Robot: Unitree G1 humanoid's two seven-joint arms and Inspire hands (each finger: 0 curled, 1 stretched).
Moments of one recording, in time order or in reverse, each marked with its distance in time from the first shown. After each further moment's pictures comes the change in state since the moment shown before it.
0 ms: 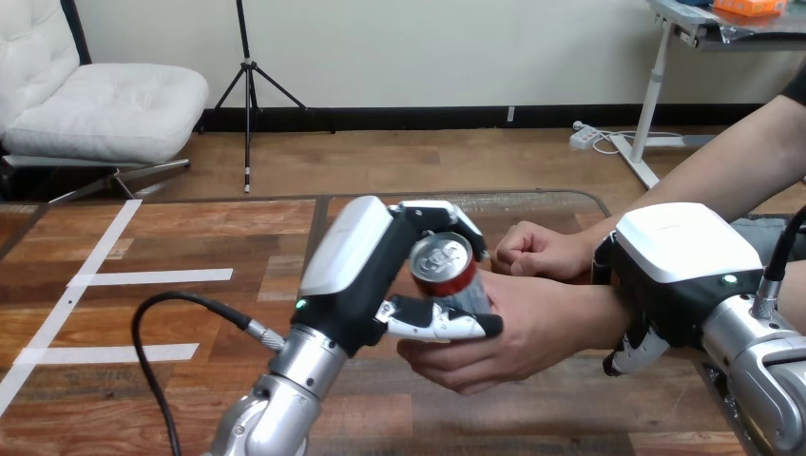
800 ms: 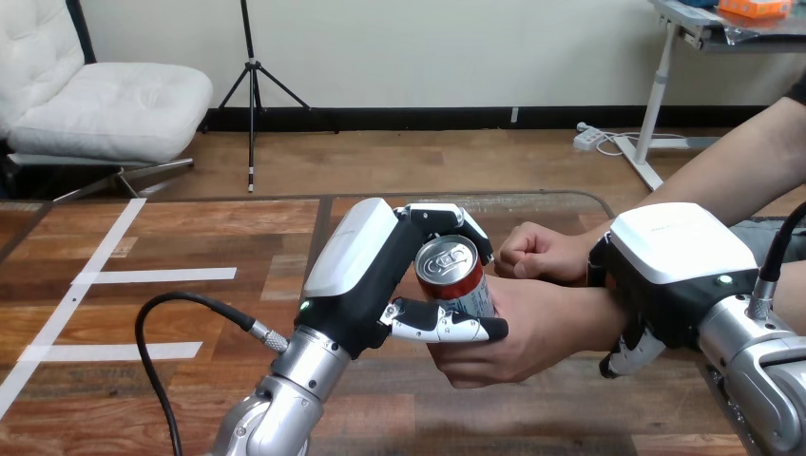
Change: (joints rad) left arm 0.001 -0.001 -0.008 0.000 0.000 -0.009 0.000; right arm -0.001 0.001 0.005 -0.004 0.003 -0.011 0.000
